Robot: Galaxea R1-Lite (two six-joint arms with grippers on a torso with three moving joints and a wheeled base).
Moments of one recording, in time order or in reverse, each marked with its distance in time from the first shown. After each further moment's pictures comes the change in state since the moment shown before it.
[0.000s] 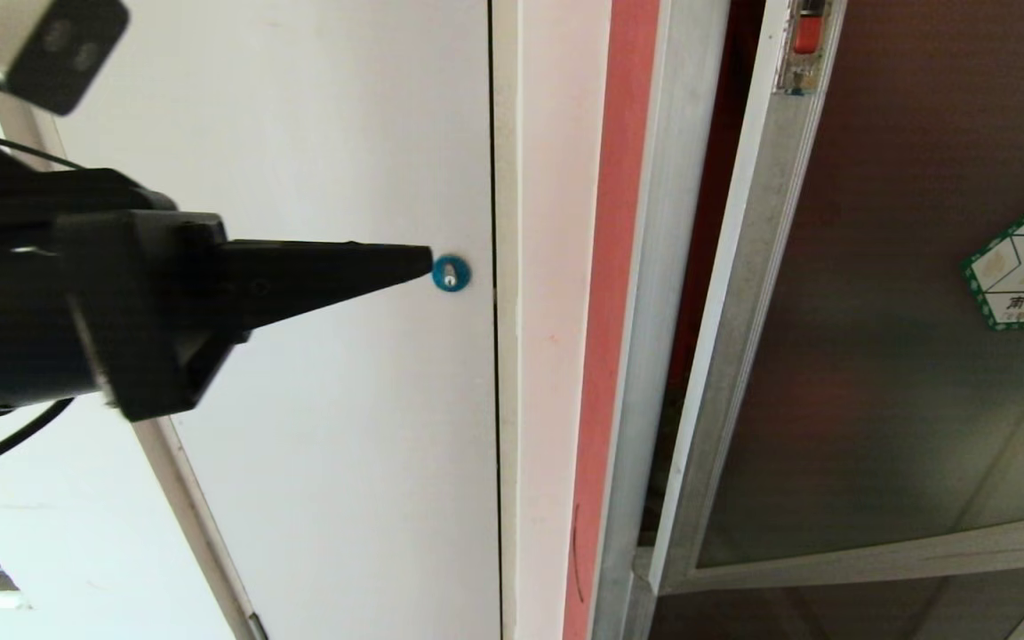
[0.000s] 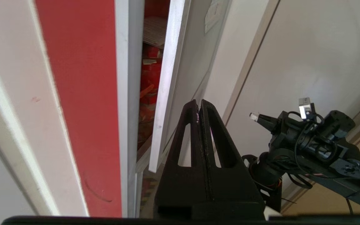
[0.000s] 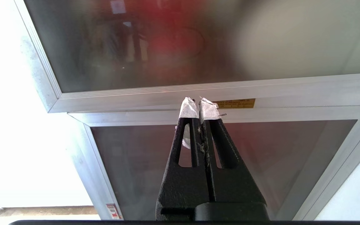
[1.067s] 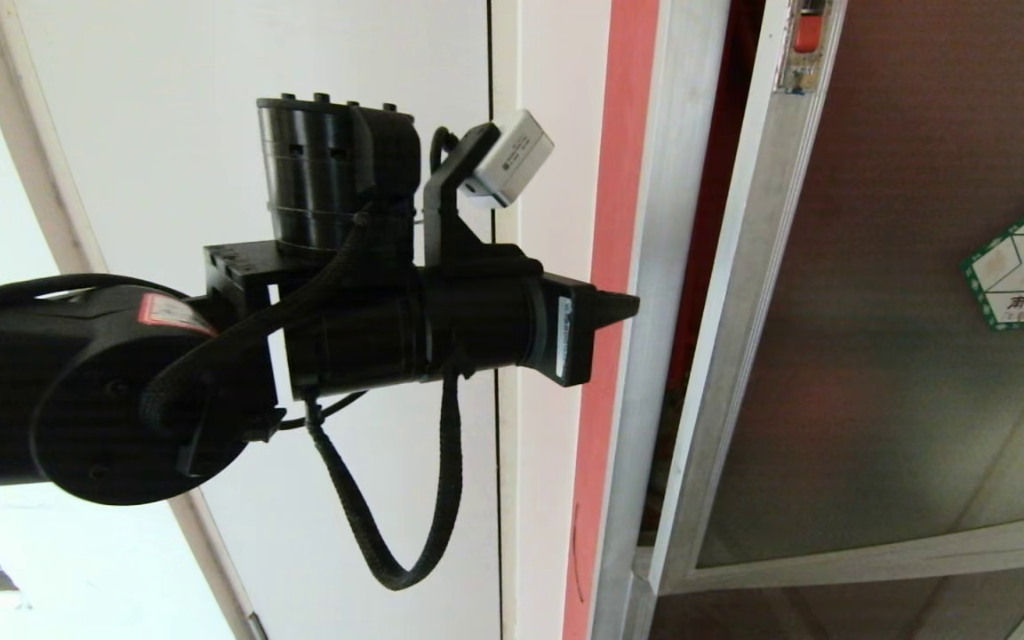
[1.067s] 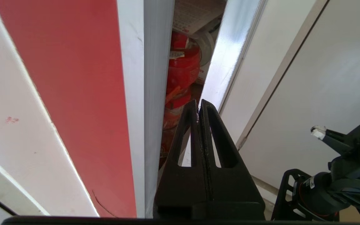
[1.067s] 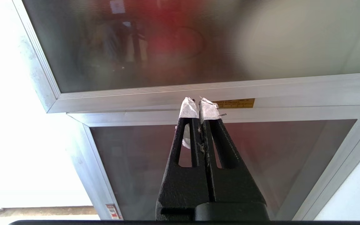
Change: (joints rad) left arm -0.197 0.463 -0.247 -0.094 0.241 0.087; right arm 0.000 0.000 0.000 0.000 0.000 0.000
